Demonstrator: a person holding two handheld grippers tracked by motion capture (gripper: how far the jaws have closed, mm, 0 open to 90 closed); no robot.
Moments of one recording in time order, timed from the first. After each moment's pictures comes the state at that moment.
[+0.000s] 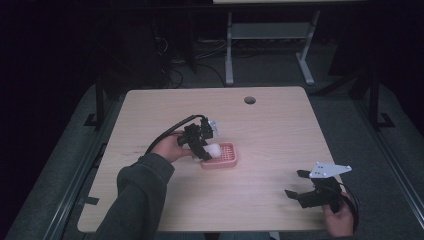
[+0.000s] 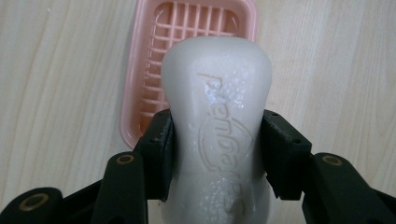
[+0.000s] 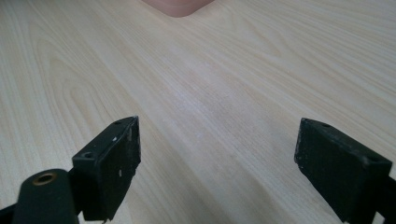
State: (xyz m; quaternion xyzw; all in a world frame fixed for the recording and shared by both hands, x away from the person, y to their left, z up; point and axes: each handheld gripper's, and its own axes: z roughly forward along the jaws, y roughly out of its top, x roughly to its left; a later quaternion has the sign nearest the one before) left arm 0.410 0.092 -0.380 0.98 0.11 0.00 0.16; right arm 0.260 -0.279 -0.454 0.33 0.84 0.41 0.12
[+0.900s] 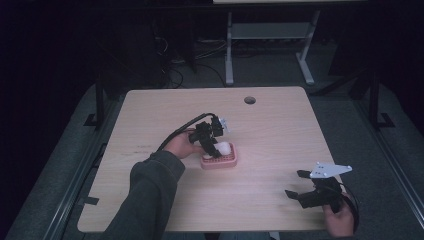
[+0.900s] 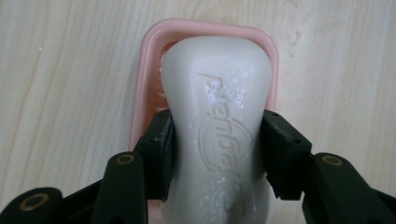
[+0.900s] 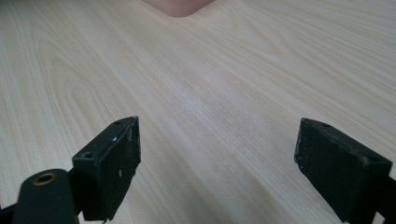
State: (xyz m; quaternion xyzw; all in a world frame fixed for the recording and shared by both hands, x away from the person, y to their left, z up) left arm 0.431 0.064 -0.401 0.98 0.09 -0.01 0.17; right arm 0.260 -0.280 -0.455 0.33 0.84 0.41 0.12
